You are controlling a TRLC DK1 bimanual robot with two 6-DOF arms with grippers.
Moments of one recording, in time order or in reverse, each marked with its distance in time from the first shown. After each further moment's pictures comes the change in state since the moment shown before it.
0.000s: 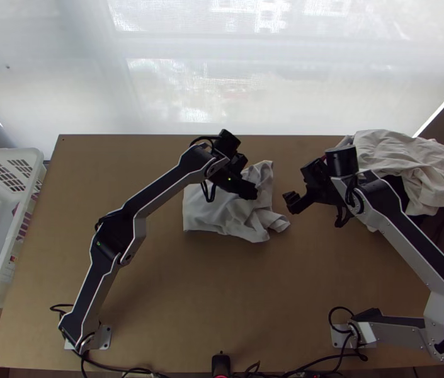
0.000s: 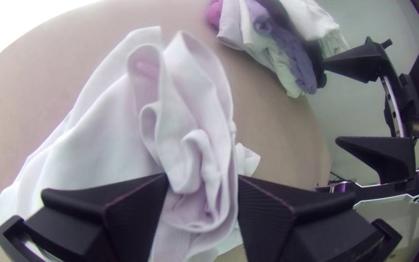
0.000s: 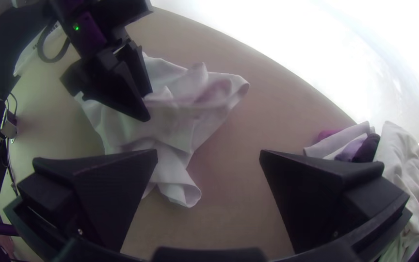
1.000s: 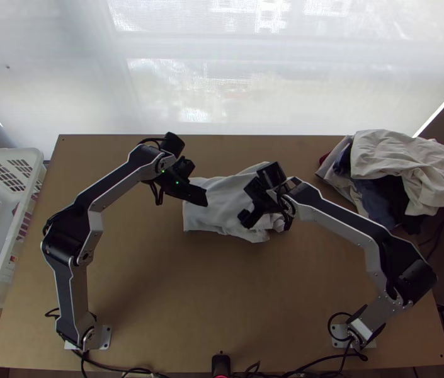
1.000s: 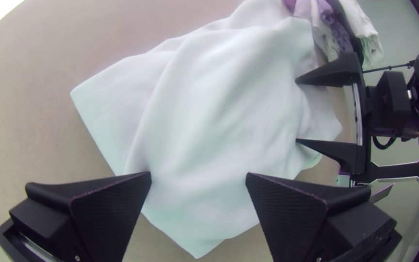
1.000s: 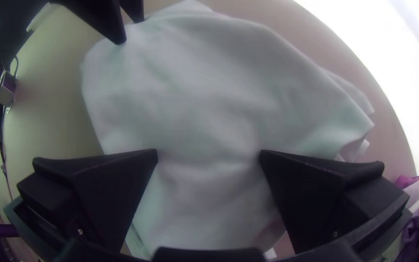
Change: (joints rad) left arm 0.252 -0.254 -0.481 -0.060 -0.035 0.193; right arm 0.251 0.382 0.026 0.225 -0.003 0.023
